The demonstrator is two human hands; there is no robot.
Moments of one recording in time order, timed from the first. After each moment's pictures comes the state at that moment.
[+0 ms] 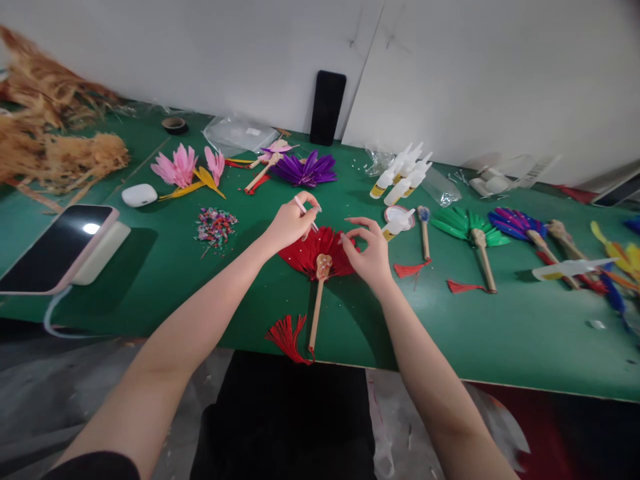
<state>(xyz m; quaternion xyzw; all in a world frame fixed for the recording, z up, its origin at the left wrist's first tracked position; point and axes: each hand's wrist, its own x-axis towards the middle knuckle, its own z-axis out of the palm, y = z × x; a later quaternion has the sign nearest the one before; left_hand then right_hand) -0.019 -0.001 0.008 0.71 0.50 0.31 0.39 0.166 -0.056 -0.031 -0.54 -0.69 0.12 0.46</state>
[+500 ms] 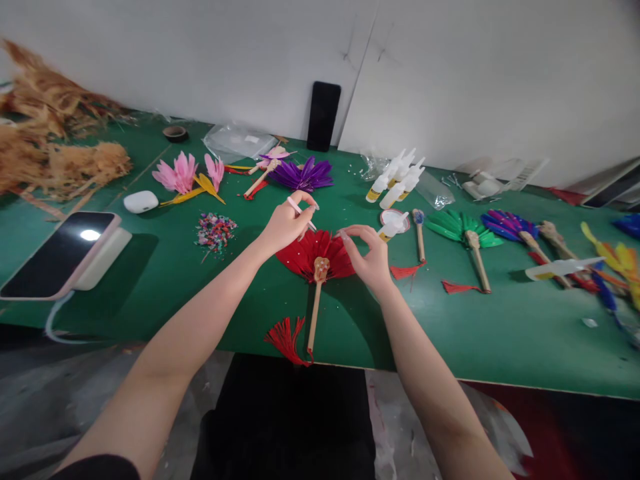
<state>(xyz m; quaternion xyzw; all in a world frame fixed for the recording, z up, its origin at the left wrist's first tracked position) -0.021 -0.004 0.016 0.70 0.47 0.36 0.40 0.166 -0.062 -0.018 -0.49 -0.70 0.14 0.50</state>
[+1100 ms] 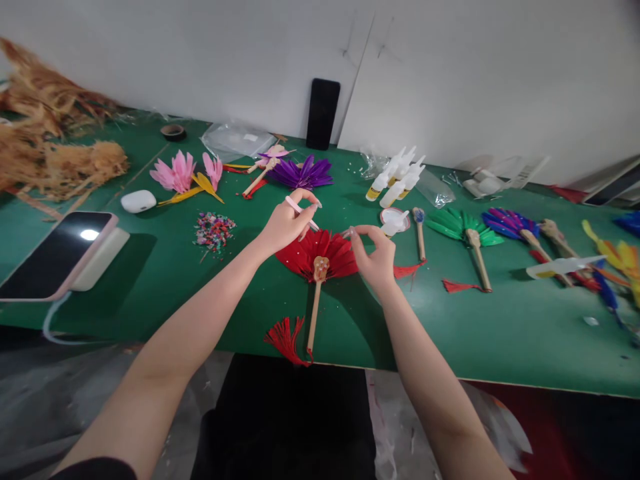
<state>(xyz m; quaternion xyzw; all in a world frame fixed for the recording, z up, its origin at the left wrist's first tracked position) -0.020 -0.006 0.018 0.70 0.43 0.38 0.42 0.172 -0.063 -0.018 -0.51 -0.68 0.11 0.52</state>
